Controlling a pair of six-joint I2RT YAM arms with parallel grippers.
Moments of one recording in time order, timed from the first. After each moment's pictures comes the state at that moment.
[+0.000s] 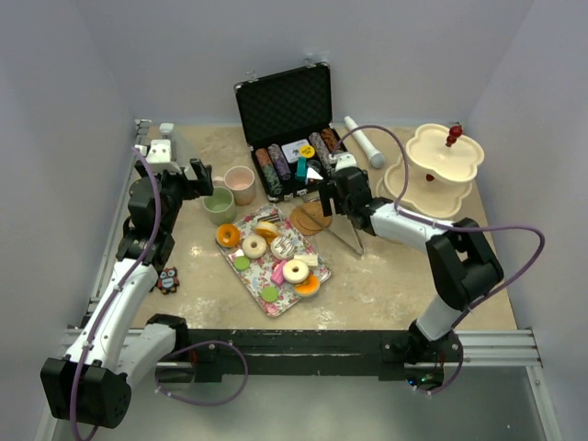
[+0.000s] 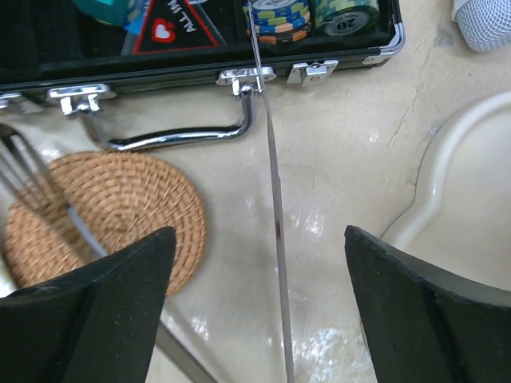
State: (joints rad) left arm -0.15 0.91 0.77 0.07 -0.08 -0.15; right arm 0.54 1.72 1.05 -0.02 0.36 0.10
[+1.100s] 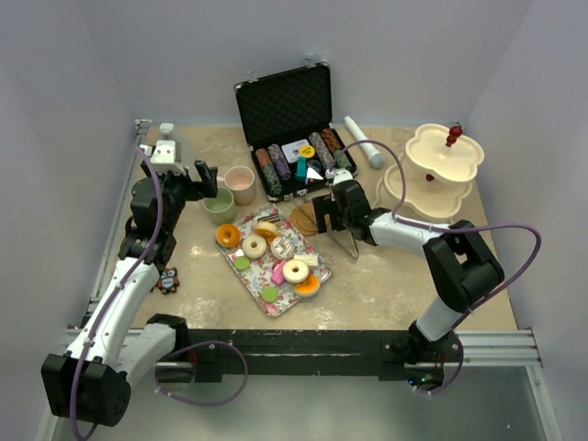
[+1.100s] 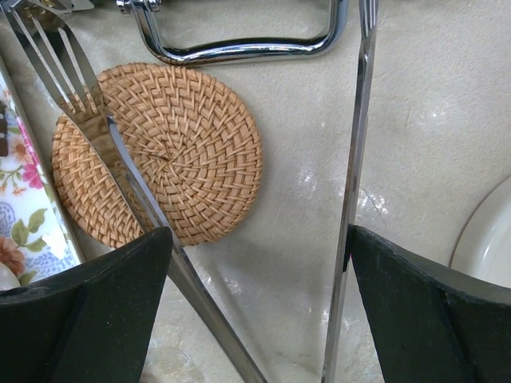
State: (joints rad) left arm -0.16 0.92 0.76 0.10 -0.02 -0.15; right arm 0.57 1.65 0.90 0.00 0.19 0.21
